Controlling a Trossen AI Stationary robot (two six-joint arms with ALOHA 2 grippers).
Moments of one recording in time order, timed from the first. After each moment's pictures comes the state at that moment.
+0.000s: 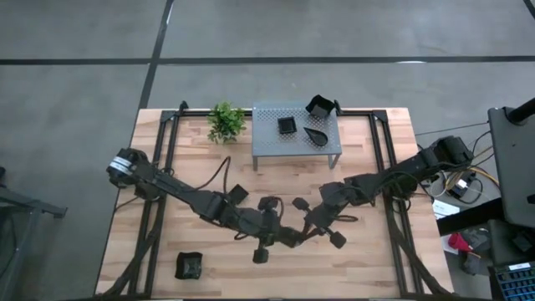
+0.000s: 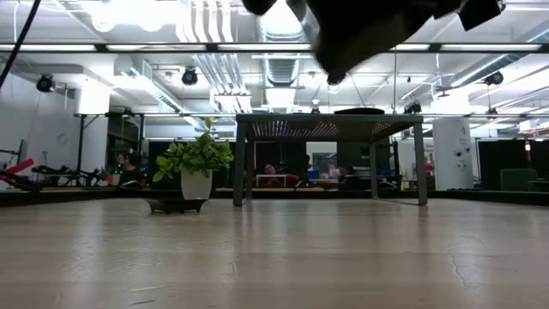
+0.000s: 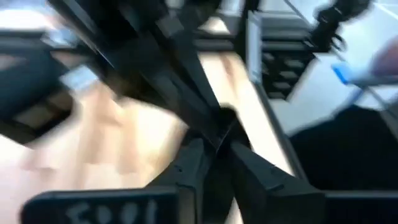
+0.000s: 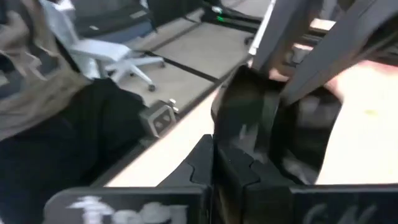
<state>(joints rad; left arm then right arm) -0.39 1.70 1.33 -0.07 -0.15 -0.22 0.29 1.44 0.78 0.26 -0.45 -0.04</state>
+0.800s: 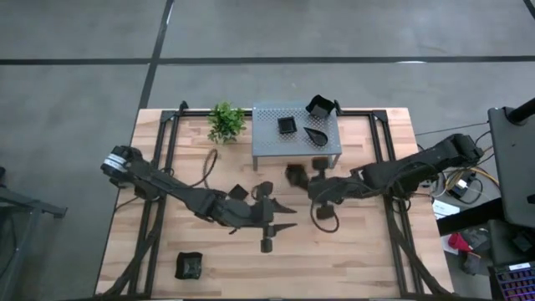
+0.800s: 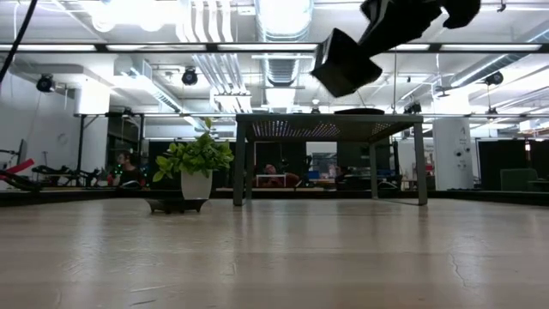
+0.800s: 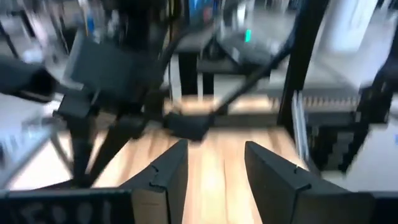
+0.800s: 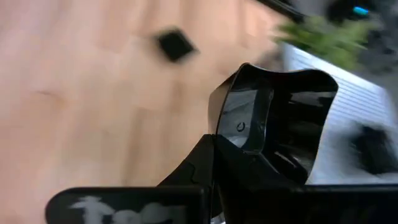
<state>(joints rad) -0.40 1.64 1.24 0.25 -0.40 -0.08 0.29 1.32 0.99 -0.45 0.42 -0.13</state>
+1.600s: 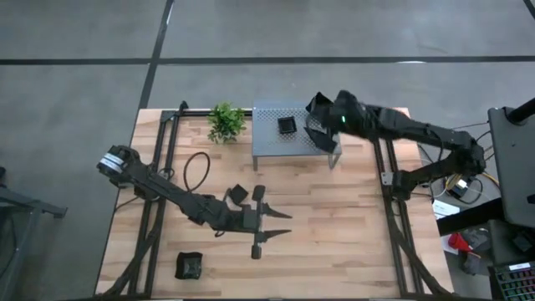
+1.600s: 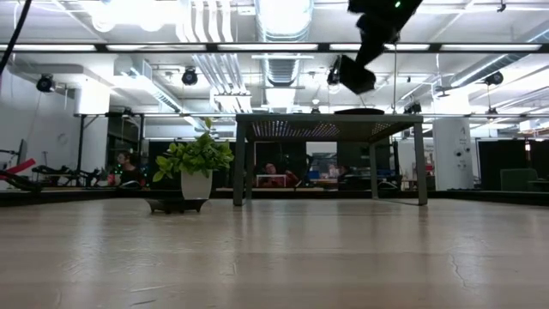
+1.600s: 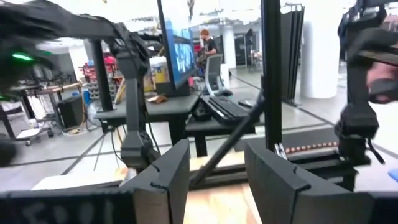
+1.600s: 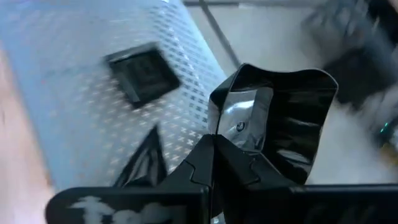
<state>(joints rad) -0.45 1.61 1.09 0.68 -0.38 0.13 -0.30 1.27 1.28 -0.77 0.42 -0.16</state>
